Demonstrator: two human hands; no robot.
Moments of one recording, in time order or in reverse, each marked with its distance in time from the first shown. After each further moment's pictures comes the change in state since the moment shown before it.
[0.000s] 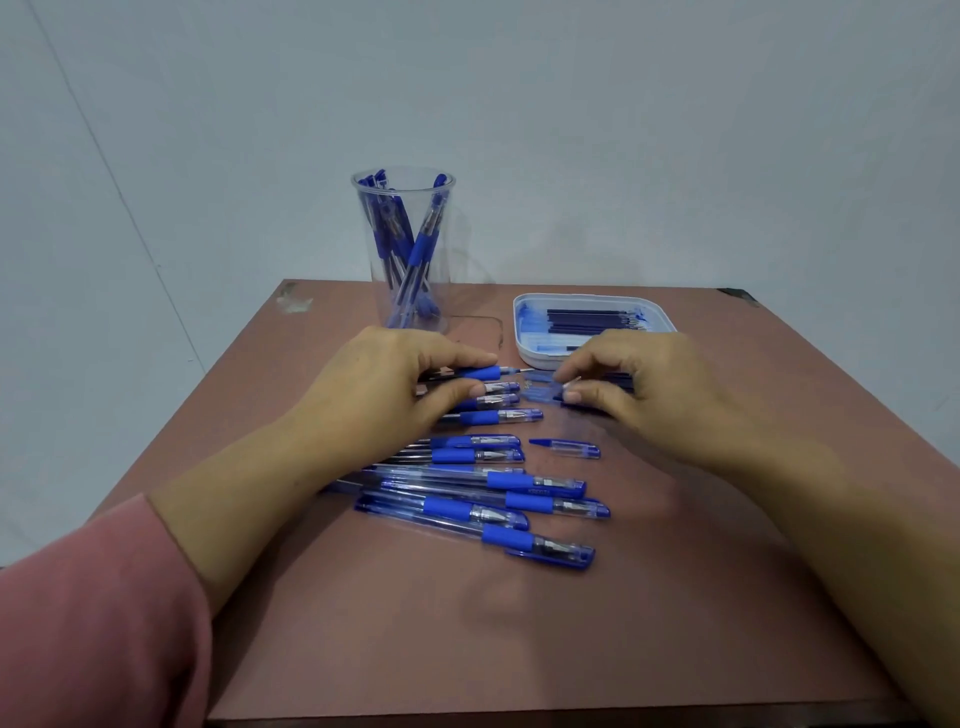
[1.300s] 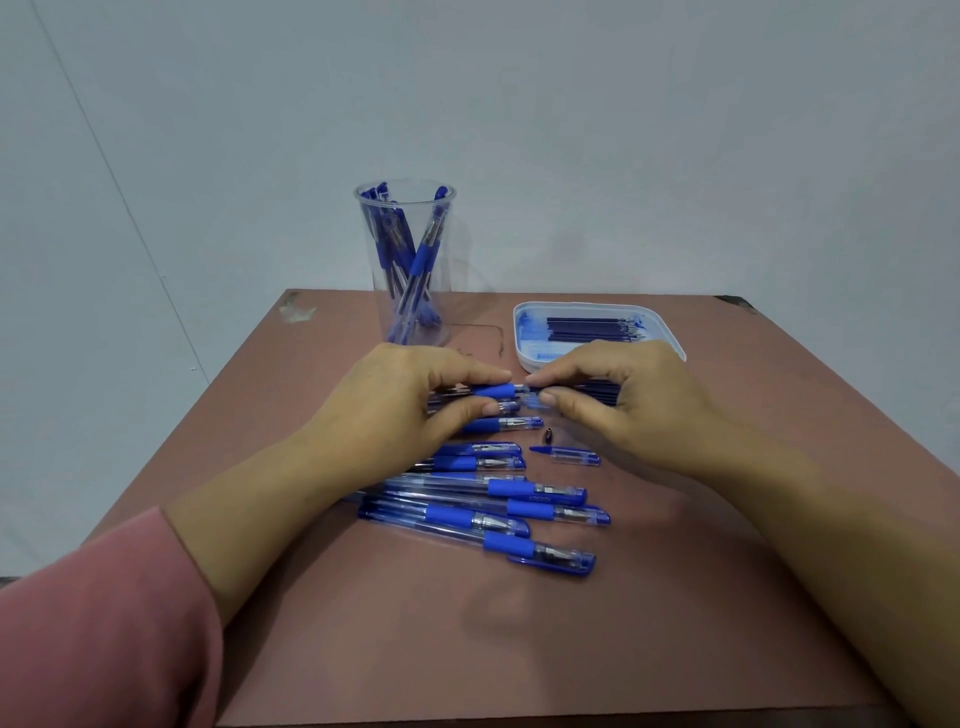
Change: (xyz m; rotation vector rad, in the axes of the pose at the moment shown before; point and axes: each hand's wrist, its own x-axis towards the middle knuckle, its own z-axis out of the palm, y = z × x) left_hand -0.002 0.004 0.003 -0.036 -0.037 0.076; right_hand 0.000 -0.011 0.005 0.134 0.043 -0.094
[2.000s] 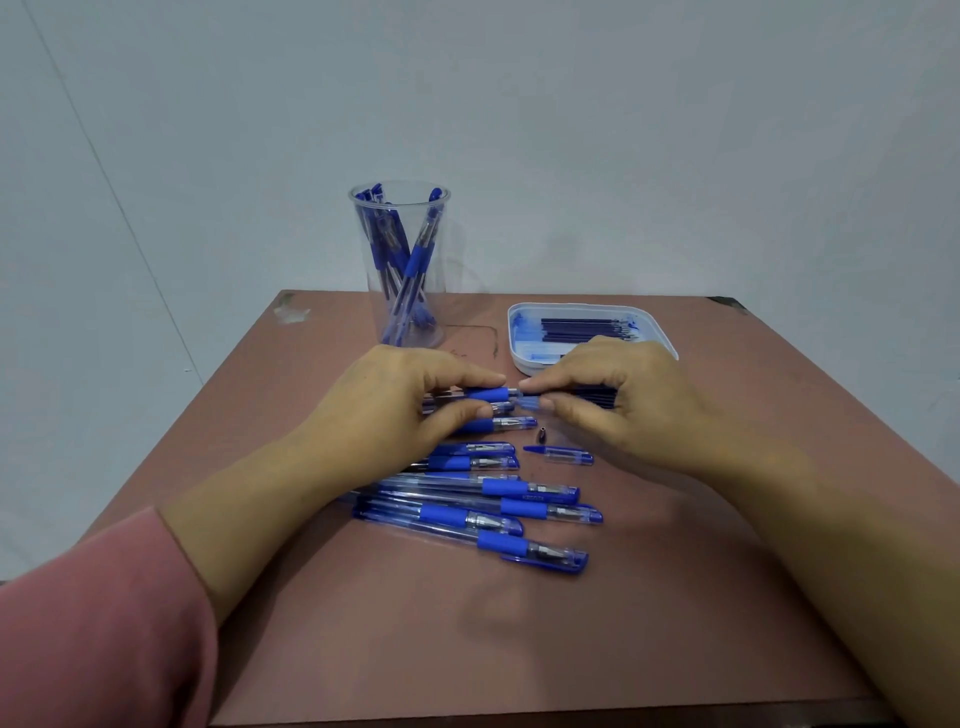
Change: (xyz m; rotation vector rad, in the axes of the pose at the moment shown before) left_hand 0.000 0.000 0.000 0.023 -0.010 -0.011; right_hand 0.000 0.010 -0.001 -0.074 -0.005 -0.101
